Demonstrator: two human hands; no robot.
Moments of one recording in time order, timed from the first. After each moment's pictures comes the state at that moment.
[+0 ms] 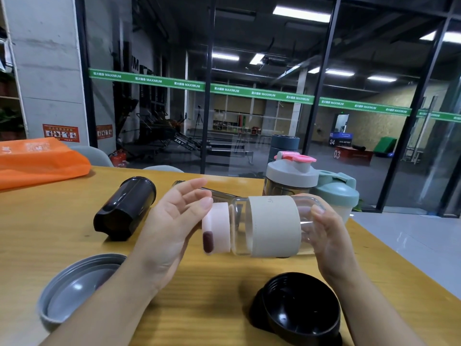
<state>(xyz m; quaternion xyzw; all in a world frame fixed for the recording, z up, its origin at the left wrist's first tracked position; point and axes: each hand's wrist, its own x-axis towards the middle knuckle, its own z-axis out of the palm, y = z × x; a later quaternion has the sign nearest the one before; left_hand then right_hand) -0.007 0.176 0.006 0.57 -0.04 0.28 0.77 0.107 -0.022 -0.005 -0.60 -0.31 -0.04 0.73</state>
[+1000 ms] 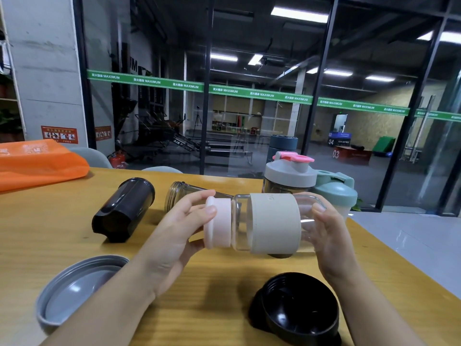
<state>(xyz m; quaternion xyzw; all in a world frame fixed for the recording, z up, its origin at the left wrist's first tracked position) -0.003 0.177 -0.002 0.63 -0.02 0.18 0.76 0.108 -0.024 -0.004 -0.60 -0.30 -0.04 0.74</state>
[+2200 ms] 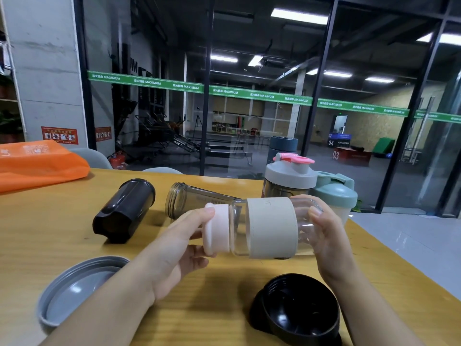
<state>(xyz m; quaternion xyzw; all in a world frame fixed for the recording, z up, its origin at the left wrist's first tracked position) -0.003 0.176 -0.002 0.62 0.09 0.11 0.77 0.107 -0.023 -0.005 -0.60 -0.31 -0.04 0.73</state>
